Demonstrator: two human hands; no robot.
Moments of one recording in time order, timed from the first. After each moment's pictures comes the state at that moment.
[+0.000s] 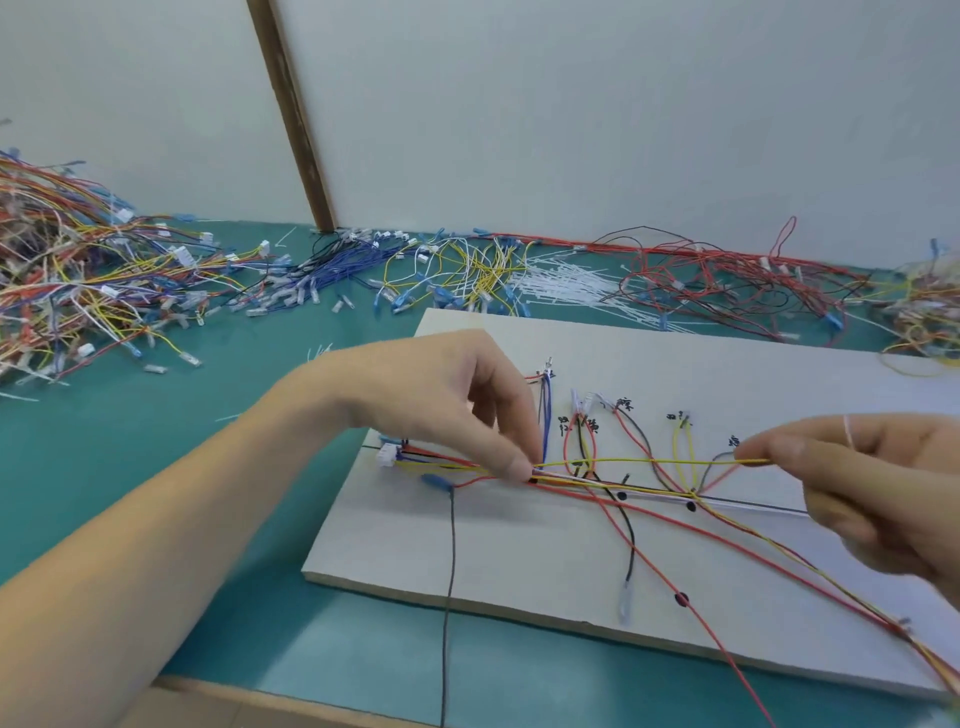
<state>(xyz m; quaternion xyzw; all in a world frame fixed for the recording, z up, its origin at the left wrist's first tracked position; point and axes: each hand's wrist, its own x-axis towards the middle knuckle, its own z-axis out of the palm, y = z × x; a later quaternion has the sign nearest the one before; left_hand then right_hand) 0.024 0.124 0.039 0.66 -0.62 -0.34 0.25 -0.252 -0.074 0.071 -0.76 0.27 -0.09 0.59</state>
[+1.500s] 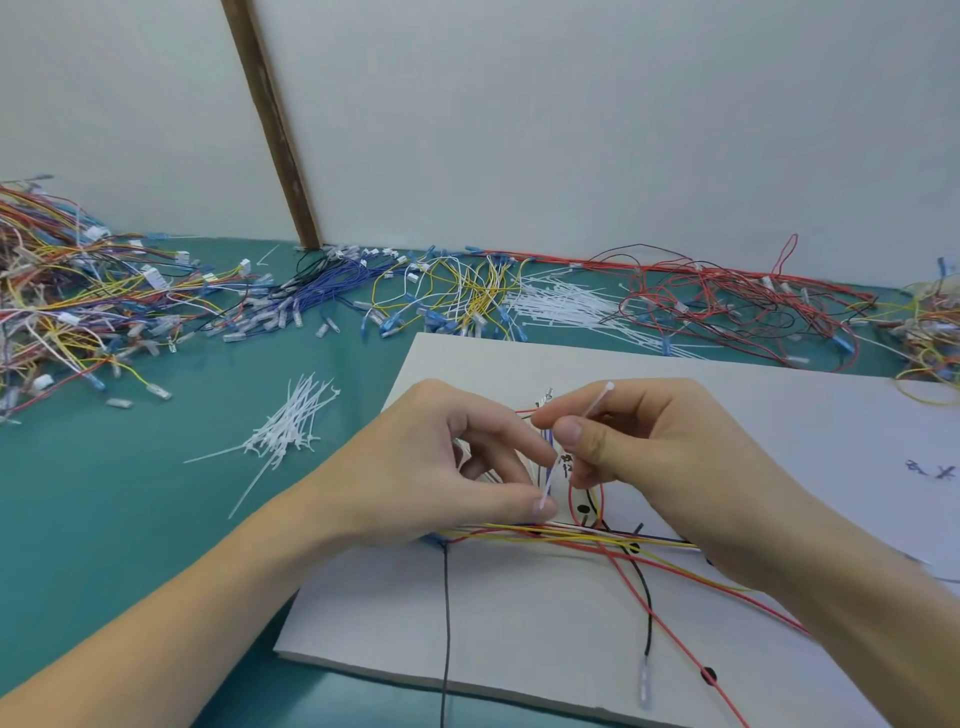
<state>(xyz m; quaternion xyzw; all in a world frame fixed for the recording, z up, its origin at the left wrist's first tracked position) 0.004 0.136 0.008 0.66 -0.52 -0.27 0.47 -0.144 -0.028 0.016 -0.78 0.14 -0.15 0.59</state>
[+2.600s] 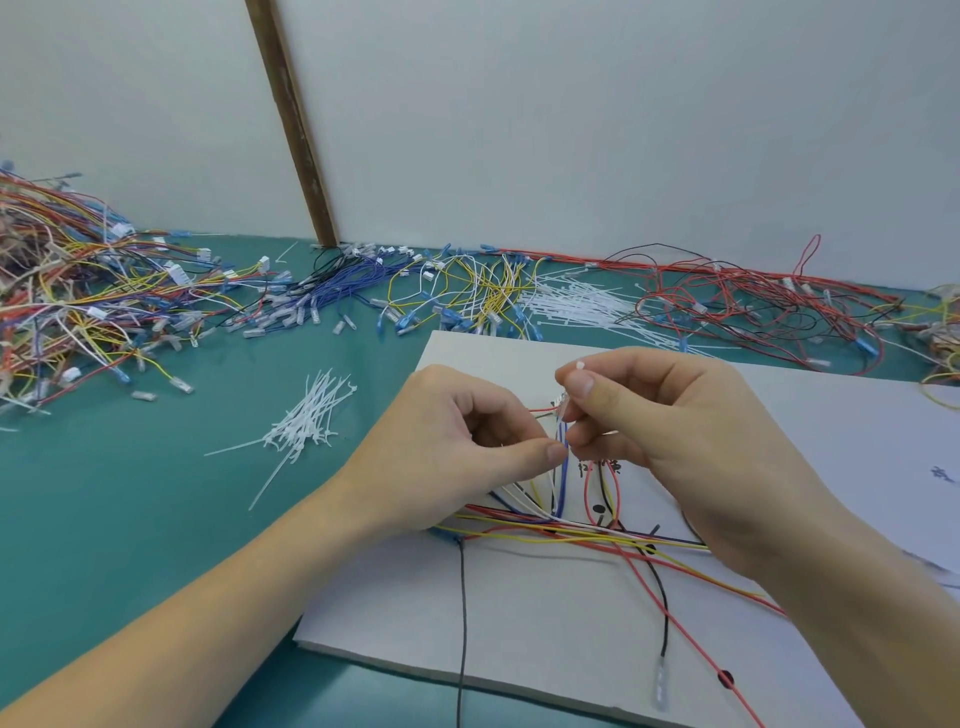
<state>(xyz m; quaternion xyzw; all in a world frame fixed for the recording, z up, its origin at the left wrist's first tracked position) 0.006 0.129 0.000 0.69 -0.47 -0.18 0.51 -0.133 -0.021 0.022 -0.69 0.17 -0.22 0.67</state>
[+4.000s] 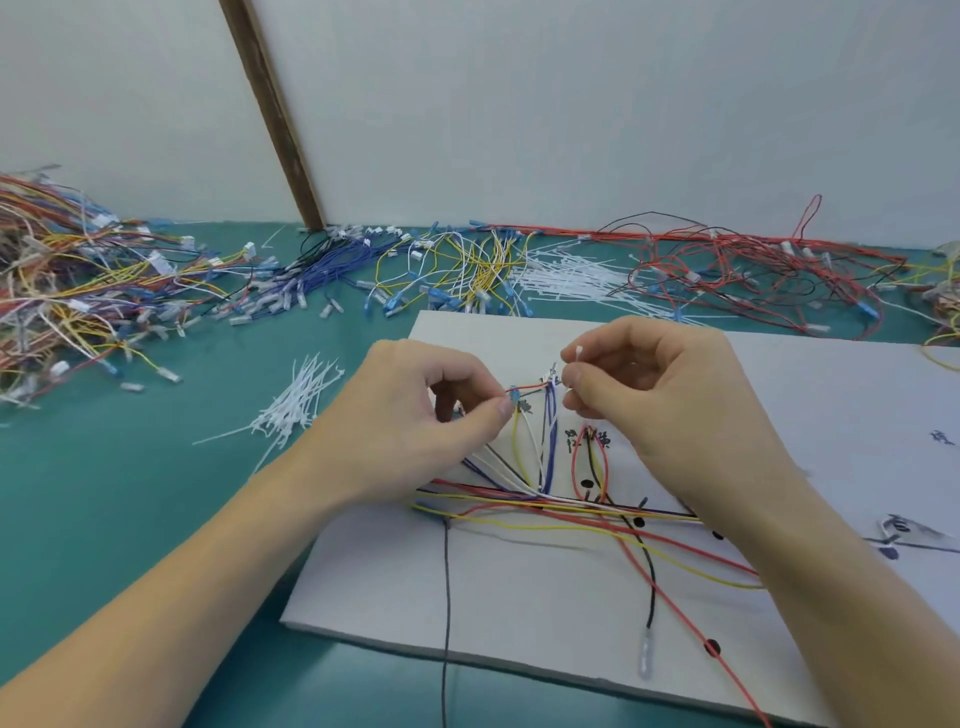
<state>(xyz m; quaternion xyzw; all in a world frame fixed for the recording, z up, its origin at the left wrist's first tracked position) 0.014 0.135 0.006 0.76 -0.51 -0.05 0.40 -0.131 -0.032 0.007 -0.77 0.18 -0.29 0.54</state>
